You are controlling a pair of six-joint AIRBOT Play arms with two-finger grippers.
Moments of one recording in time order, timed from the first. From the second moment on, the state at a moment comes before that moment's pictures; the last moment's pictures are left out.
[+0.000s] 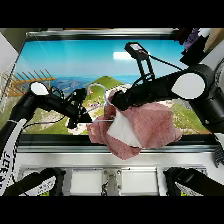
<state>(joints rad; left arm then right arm) -0.13 -1.26 1.03 0.77 -1.51 -0.05 0.59 -1.15 1.50 -1.19 1.27 1.65</state>
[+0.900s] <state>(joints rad) -0.13 -1.26 1.03 0.78 -1.52 -0.03 0.21 -1.08 1.52 -0.87 1.36 1.40</state>
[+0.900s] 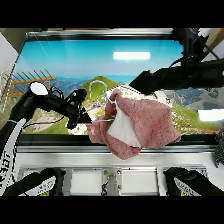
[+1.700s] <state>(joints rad) -0.13 -1.26 1.03 0.78 -1.52 -0.03 -0.34 -1.09 1.31 -0.43 1.80 0.58</state>
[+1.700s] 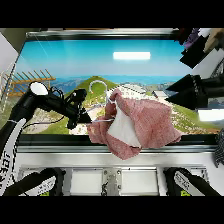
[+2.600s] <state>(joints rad) -0.13 -1.26 1.03 0.78 -1.52 -0.03 -0.34 -1.14 0.88 -0.28 1.78 0.01</state>
